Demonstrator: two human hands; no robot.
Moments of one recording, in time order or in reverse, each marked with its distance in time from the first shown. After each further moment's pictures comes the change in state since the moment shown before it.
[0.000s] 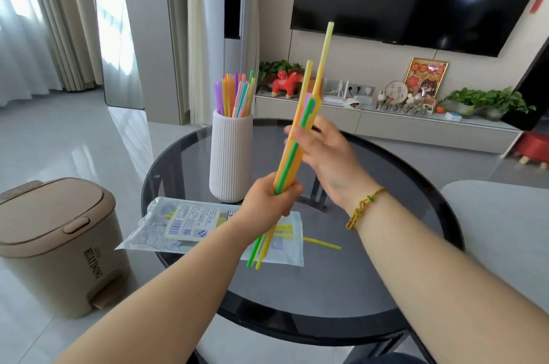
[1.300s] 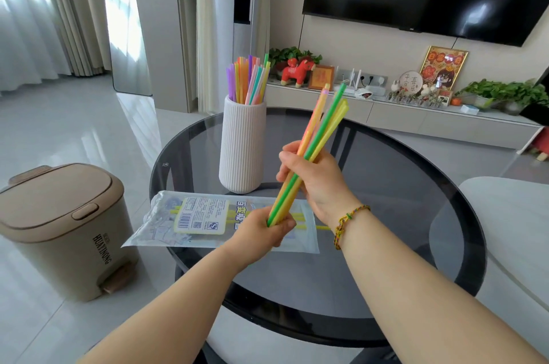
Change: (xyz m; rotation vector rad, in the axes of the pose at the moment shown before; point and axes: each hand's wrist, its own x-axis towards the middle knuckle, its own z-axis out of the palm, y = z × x) left_hand -0.025 -0.057 -0.015 0.034 -0.150 -0.208; right_hand 0.007 0.055 0.025 0.084 -0.027 0.046
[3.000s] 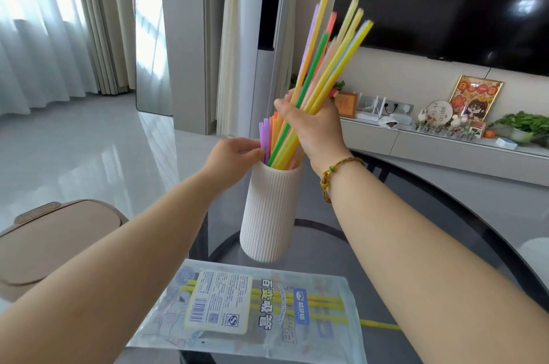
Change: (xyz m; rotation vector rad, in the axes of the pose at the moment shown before) left_hand 0.130 0.076 -0.158 0.238 0.423 0.142; right_hand 0.167 -0.054 0.056 -0.241 0.174 -0.280
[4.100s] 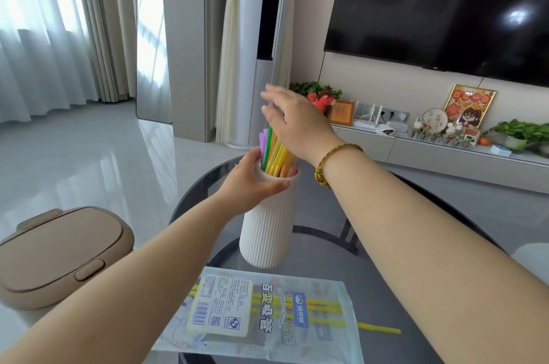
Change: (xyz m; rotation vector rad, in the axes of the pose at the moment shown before) left_hand -0.028 0.012 0.013 -0.088 -0.135 0.063; right_hand 0.011 -0.025 0.002 -0.841 -0.353 -0.338
